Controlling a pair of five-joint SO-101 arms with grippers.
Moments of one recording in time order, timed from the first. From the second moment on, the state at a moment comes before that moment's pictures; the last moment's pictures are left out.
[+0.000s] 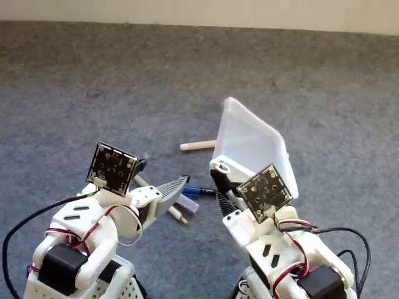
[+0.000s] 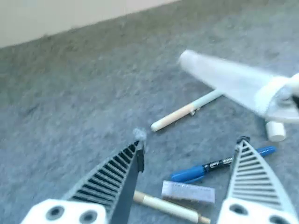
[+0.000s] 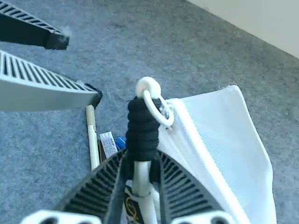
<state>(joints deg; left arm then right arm) 19.2 -85.6 54.9 68.8 4.7 -33.1 -89.6 49.1 78.8 11.5</state>
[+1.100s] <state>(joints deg) 28.7 -84.9 67.1 48.8 8.0 -33.8 -90.2 50.6 78.9 11.6</state>
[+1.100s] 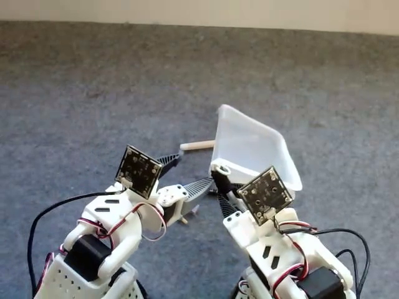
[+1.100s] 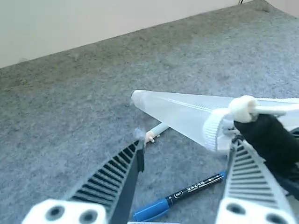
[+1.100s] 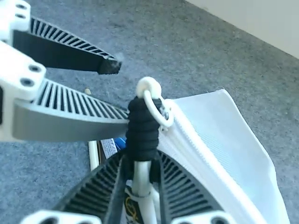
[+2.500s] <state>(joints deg) 22.3 -67.6 62.2 46.6 -0.2 -38.5 -90.1 52.1 78.9 11.6</state>
